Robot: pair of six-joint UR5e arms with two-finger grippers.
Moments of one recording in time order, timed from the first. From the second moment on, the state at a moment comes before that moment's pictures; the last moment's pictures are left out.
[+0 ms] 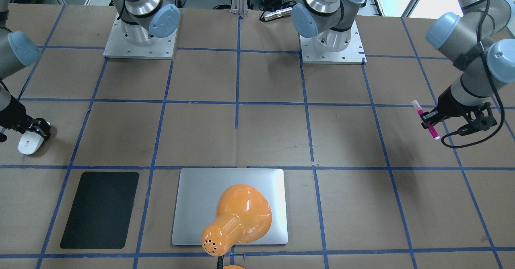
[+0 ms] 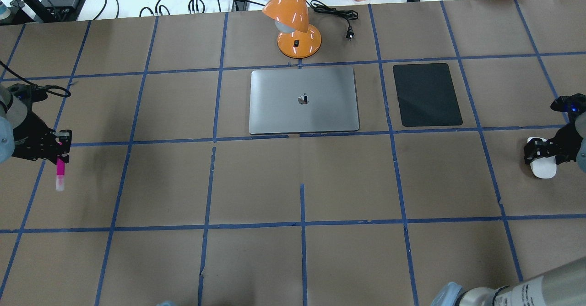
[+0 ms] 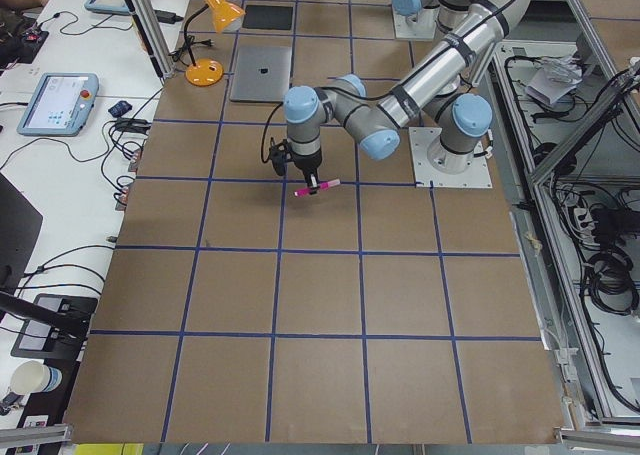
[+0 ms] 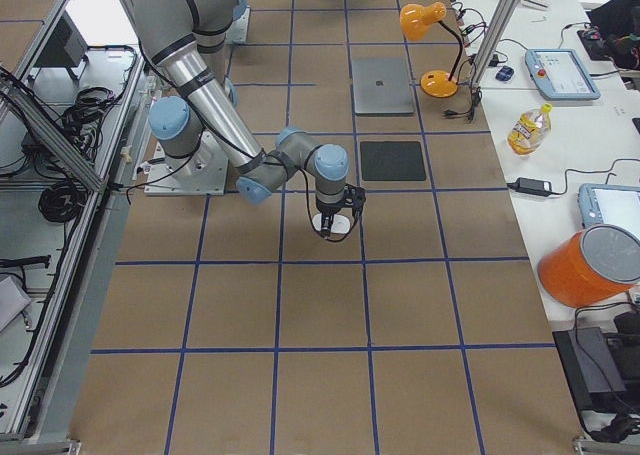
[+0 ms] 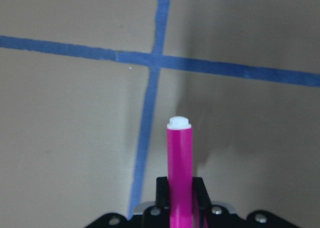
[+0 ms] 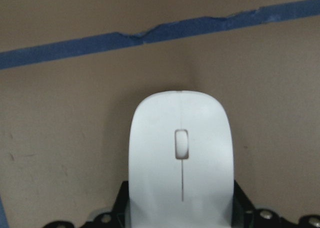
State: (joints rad) left arm -1.04 -1.69 -1.97 -1.09 1.71 0.18; right arm 0.84 -1.26 2.09 -2.43 -1.58 -0.58
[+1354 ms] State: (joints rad) left arm -1.77 -1.79 -1.95 -1.04 1.43 -1.49; right arm 1.35 -1.11 1.65 -2.18 -1.58 -0.24
